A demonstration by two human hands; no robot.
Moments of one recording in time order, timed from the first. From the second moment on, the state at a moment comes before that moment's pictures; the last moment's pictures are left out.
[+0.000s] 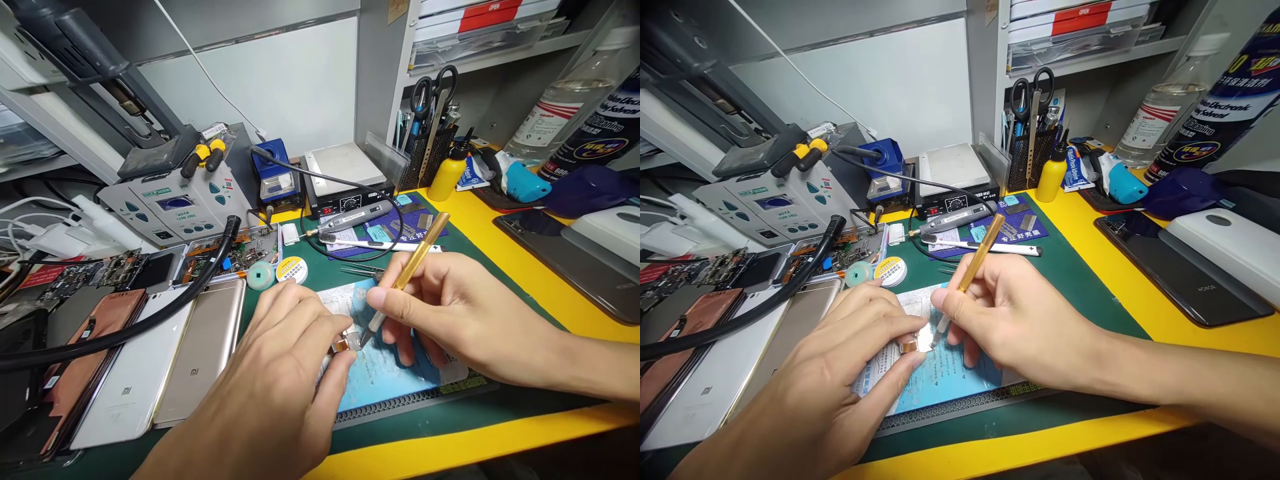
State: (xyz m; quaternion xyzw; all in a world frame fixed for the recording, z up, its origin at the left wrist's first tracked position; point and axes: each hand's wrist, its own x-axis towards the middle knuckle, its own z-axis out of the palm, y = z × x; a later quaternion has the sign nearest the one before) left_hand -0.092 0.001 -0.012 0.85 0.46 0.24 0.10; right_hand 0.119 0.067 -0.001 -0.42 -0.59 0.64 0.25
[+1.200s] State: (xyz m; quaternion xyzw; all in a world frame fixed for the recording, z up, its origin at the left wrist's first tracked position) left_hand -0.091 0.001 -0.010 0.85 0.46 0.24 0.12; right_hand 0.120 0.070 0.000 -0.42 -0.56 0.67 0.26
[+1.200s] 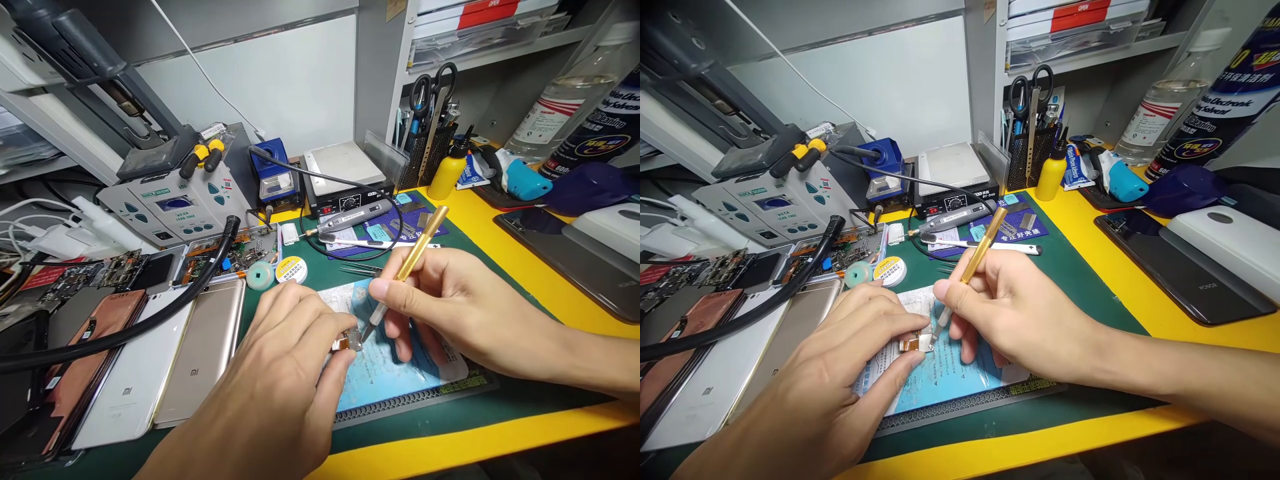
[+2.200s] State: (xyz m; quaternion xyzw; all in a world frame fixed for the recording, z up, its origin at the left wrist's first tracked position) left_hand -0.091 0.002 -0.009 0.84 0.46 0.24 0.13; right_hand 0.118 0.071 0.004 -0.43 -0.59 0.65 0.23
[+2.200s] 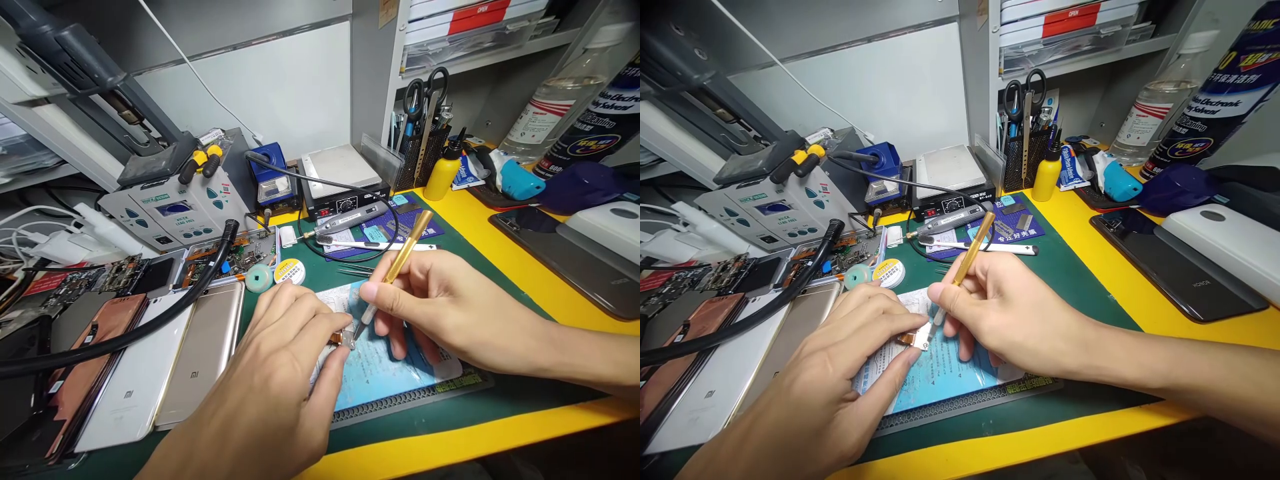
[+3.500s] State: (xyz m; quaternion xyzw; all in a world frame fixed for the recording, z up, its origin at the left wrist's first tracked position) left_hand -0.095 0.004 -0.011 0.84 0.47 0.22 0.17; right_hand 0.118 0.071 -0.002 -0.42 -0.59 0.65 0.24
